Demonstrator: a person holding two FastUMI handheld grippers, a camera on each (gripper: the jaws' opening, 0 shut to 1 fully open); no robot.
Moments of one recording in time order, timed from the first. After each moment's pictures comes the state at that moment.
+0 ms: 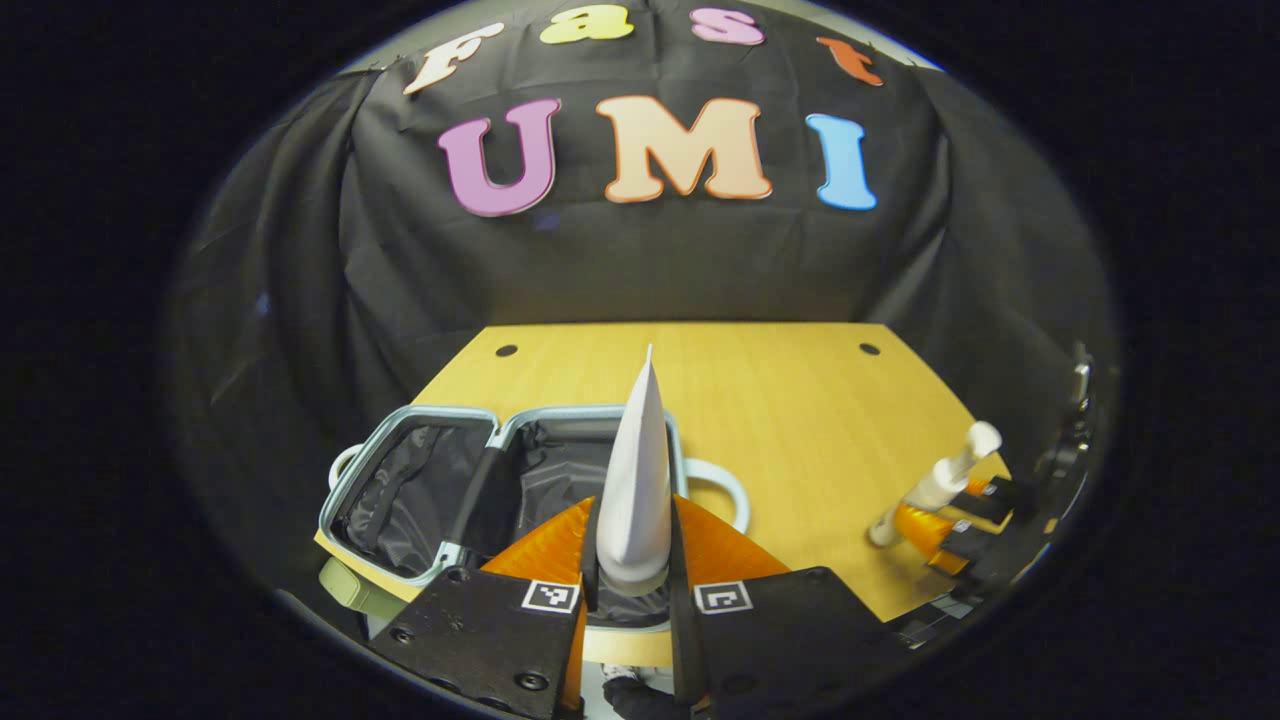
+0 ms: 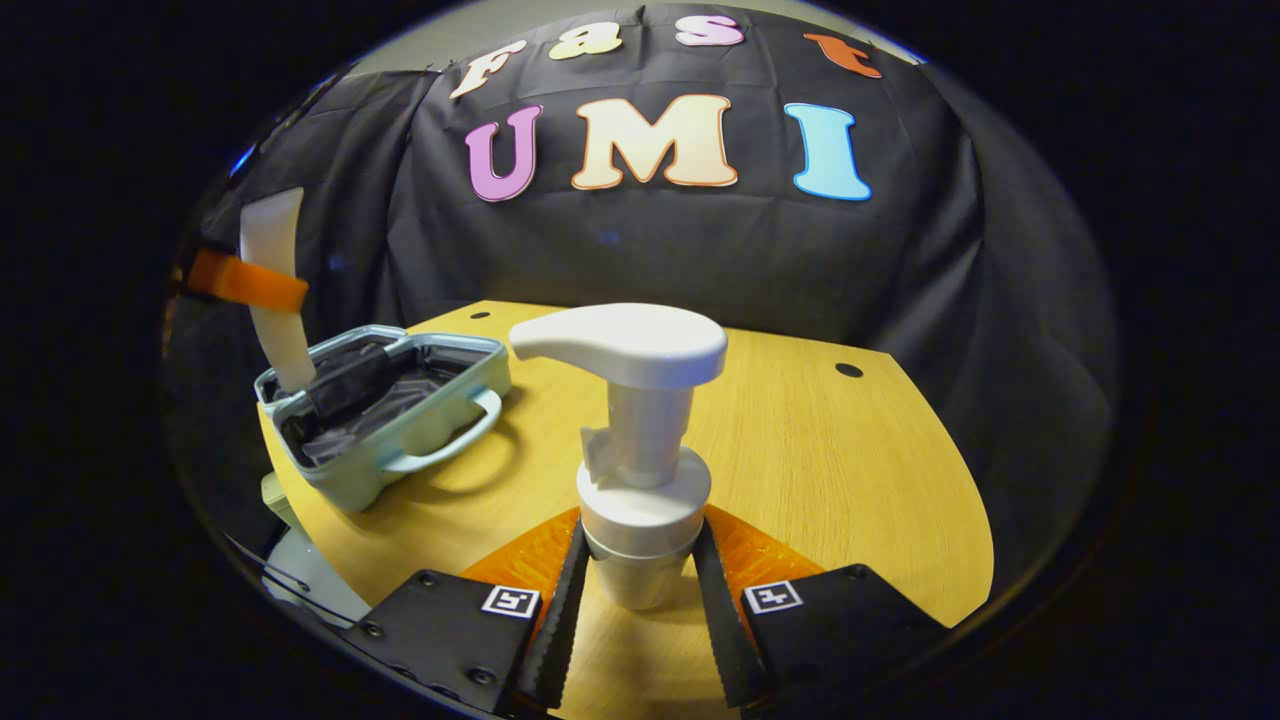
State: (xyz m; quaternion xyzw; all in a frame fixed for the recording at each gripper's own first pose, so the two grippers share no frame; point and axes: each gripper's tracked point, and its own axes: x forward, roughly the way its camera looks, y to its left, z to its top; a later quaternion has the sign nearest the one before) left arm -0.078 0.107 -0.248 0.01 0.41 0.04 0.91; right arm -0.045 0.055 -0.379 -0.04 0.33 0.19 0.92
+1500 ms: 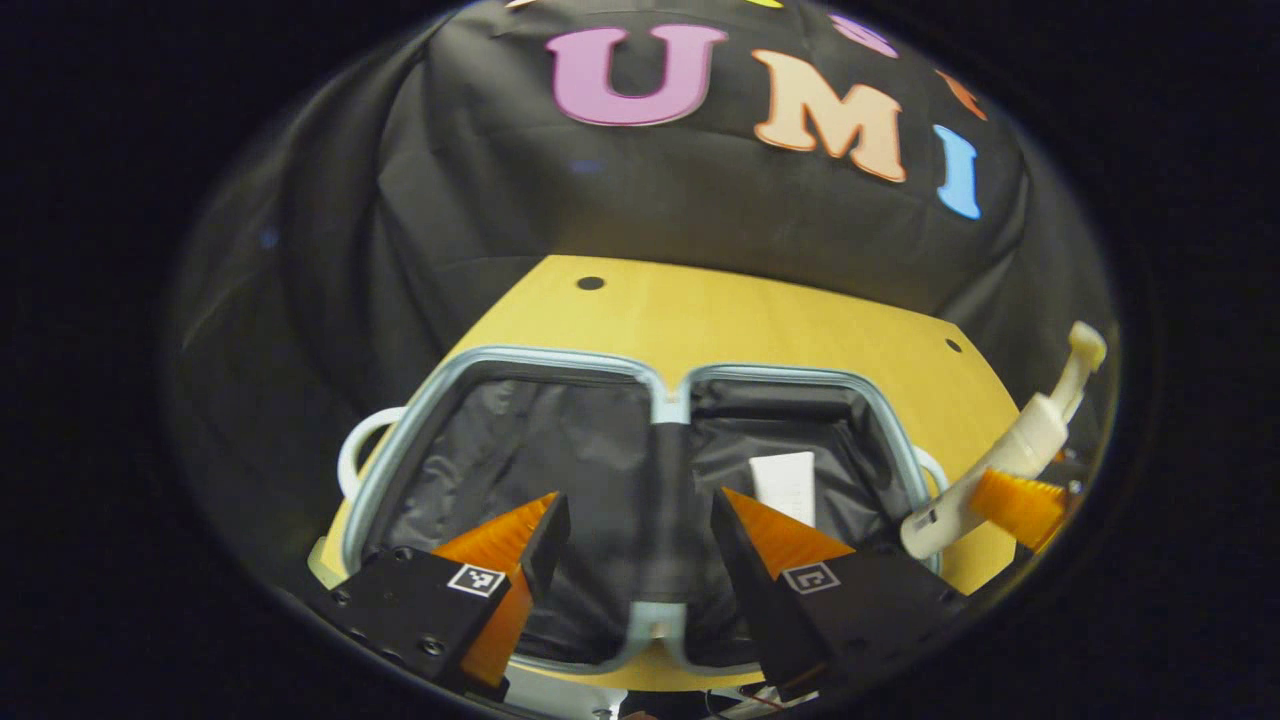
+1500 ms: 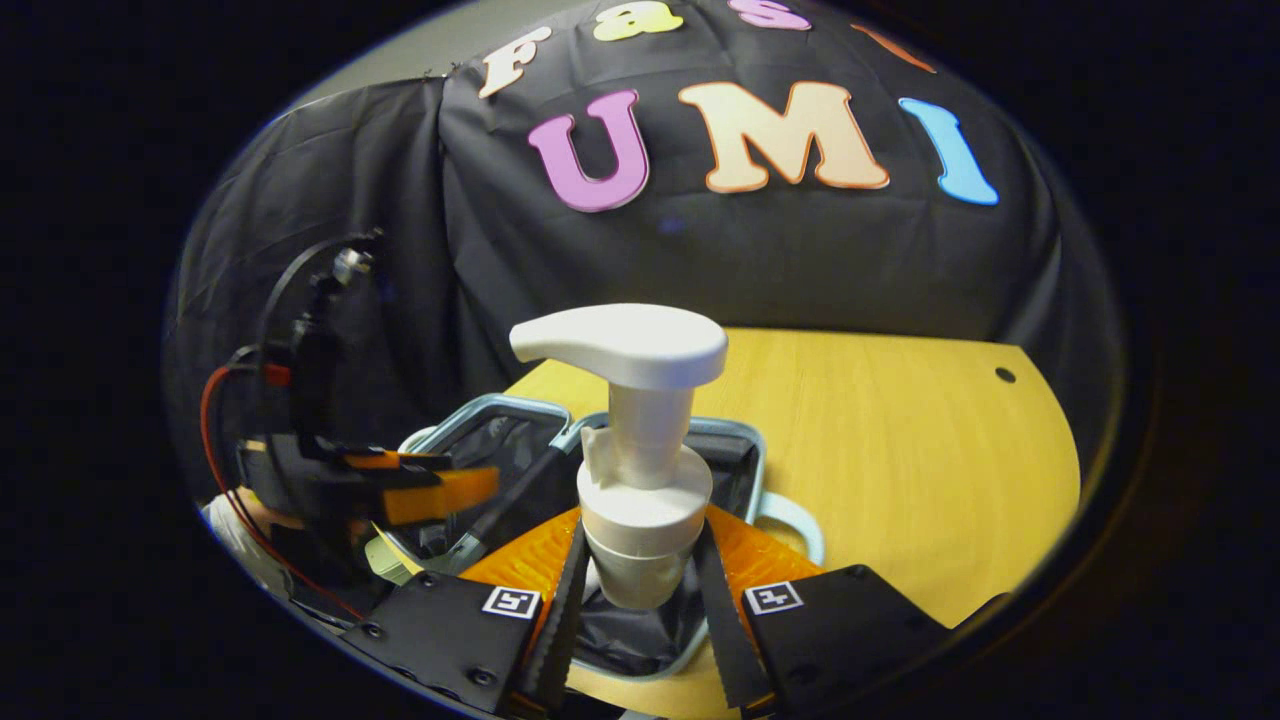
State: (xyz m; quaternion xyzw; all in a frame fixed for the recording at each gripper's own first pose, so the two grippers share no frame) left arm -0.065 0.338 -0.323 -0.06 0.45 0.08 0.89; right arm -0.048 0.362 -0.359 0.05 0.42 0.23 0.88
